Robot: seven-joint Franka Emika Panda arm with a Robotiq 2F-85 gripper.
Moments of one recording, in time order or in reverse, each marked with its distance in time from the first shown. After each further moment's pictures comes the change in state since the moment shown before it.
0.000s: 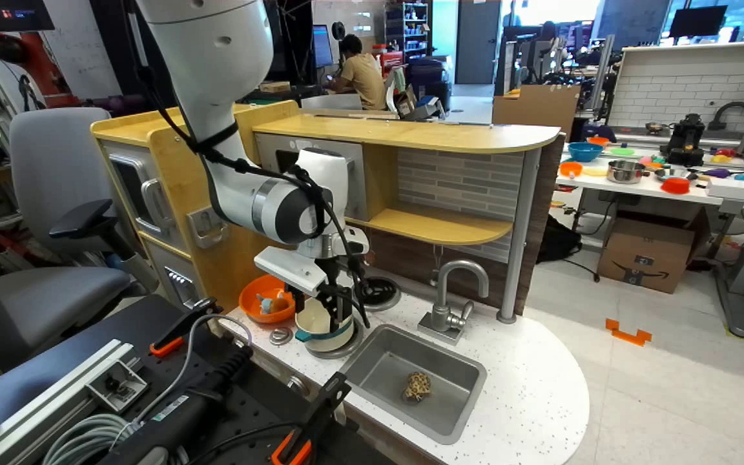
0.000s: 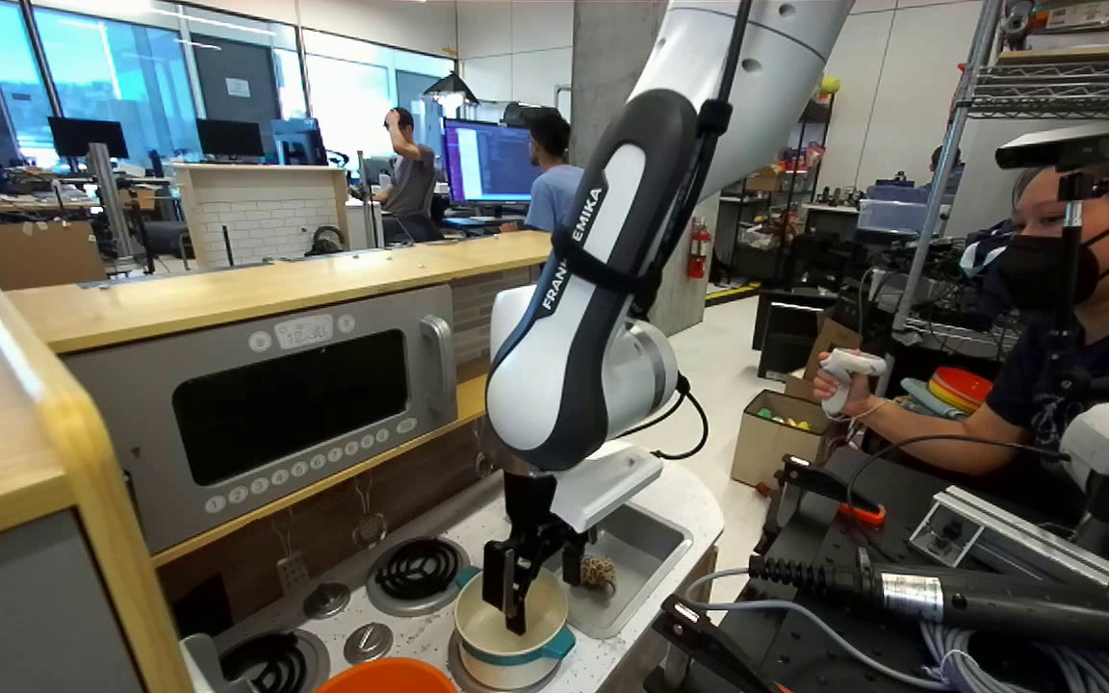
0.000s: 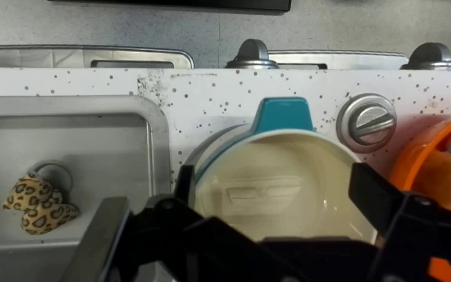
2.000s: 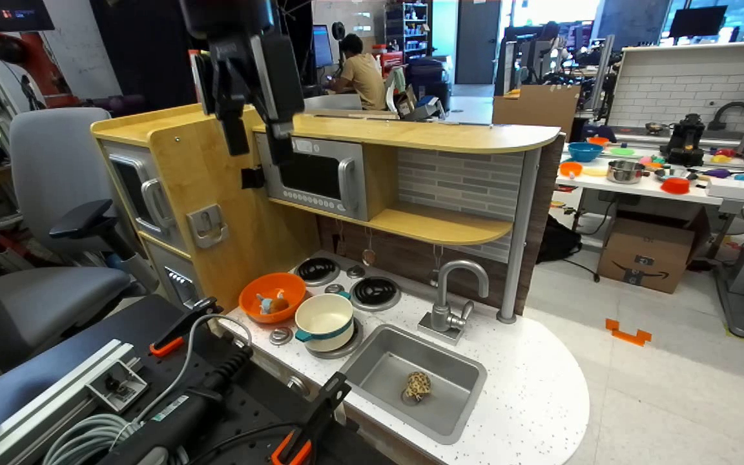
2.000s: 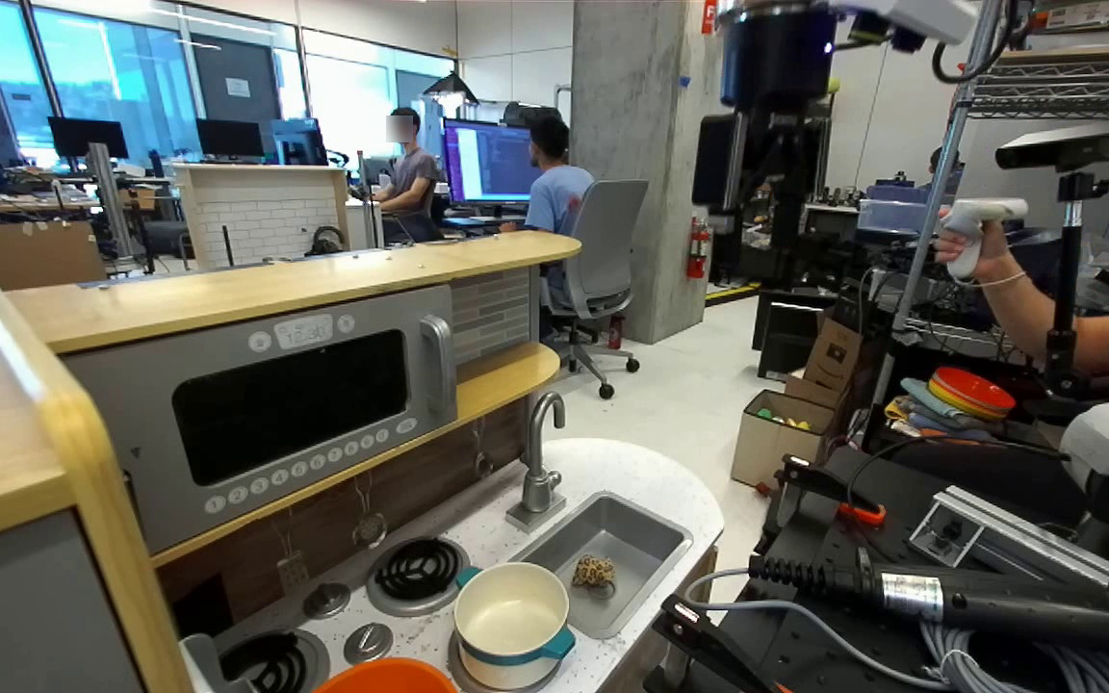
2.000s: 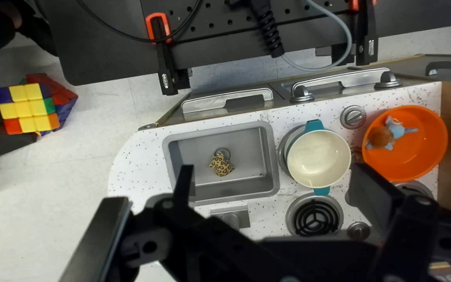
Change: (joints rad) arm -0.067 -1.261 -0.092 -0.596 -0.080 -0.566 0.119
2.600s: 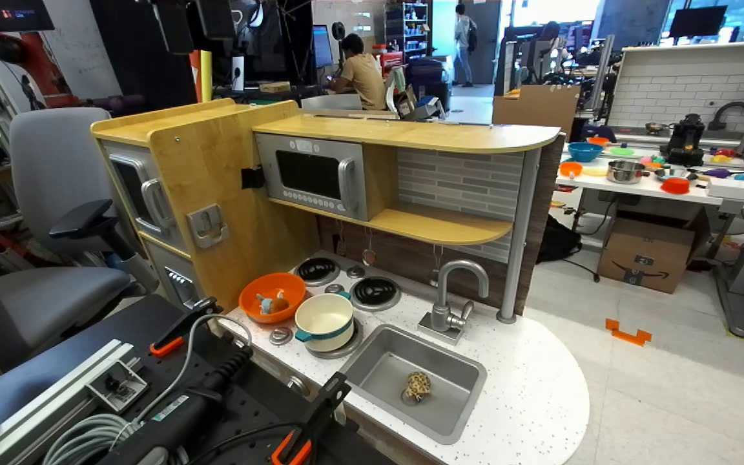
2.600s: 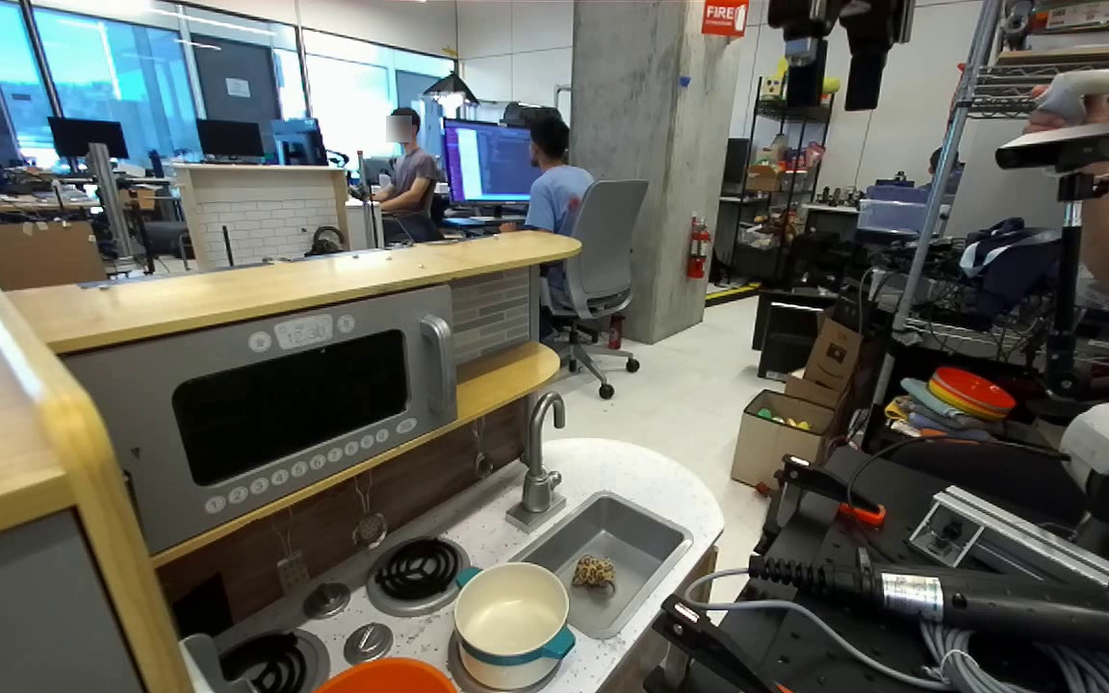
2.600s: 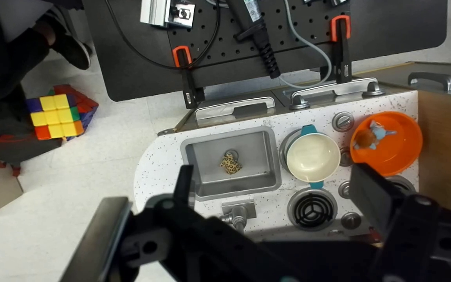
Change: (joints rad) arm -0.001 -0.217 0.000 0.112 0.000 -0.337 0.000
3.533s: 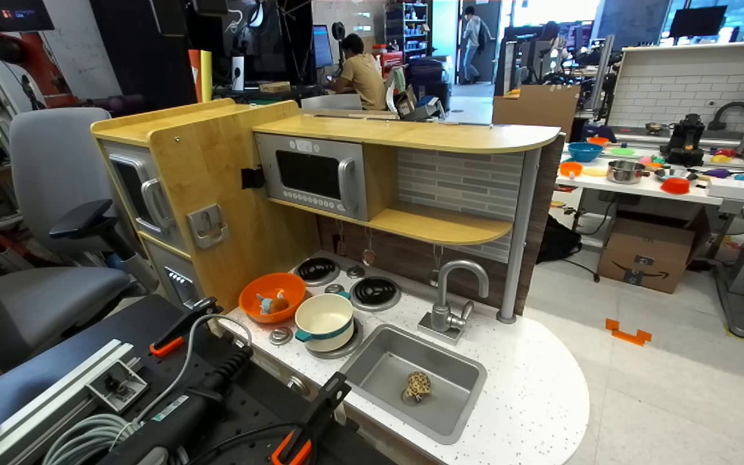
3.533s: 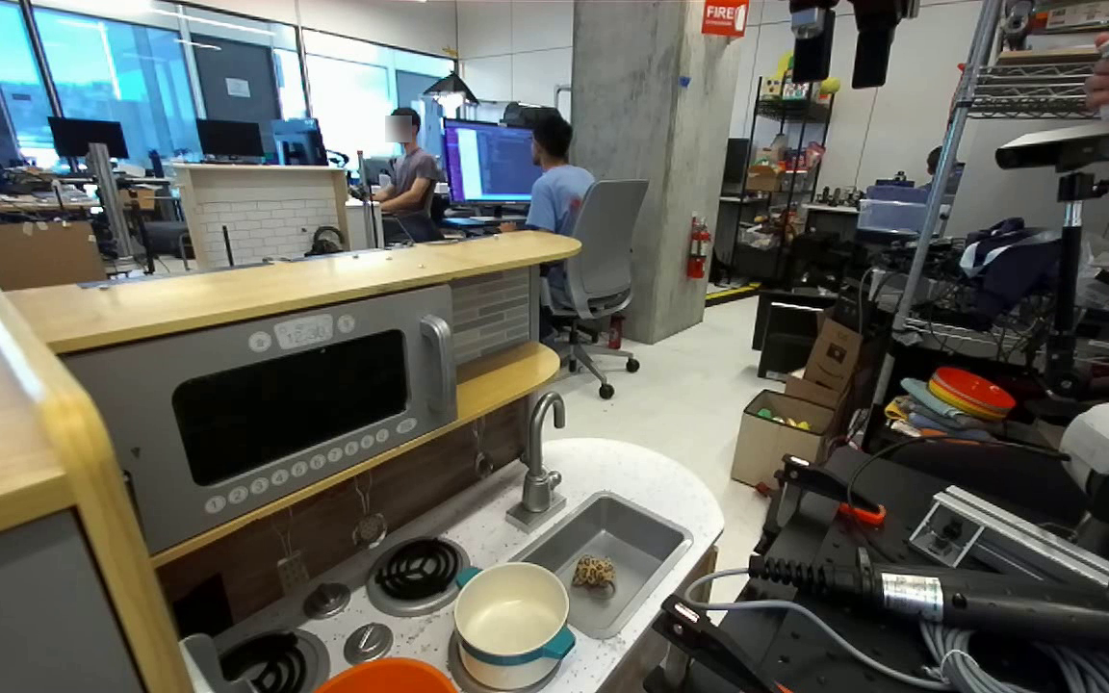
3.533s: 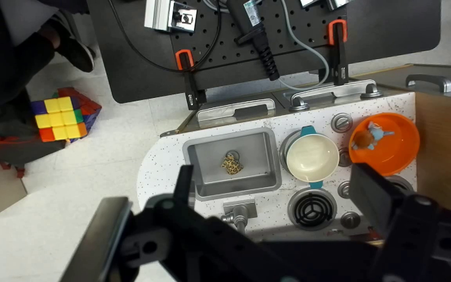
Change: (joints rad) arm 0.000 -0.003 0.003 0.042 0.000 -0.054 0.003
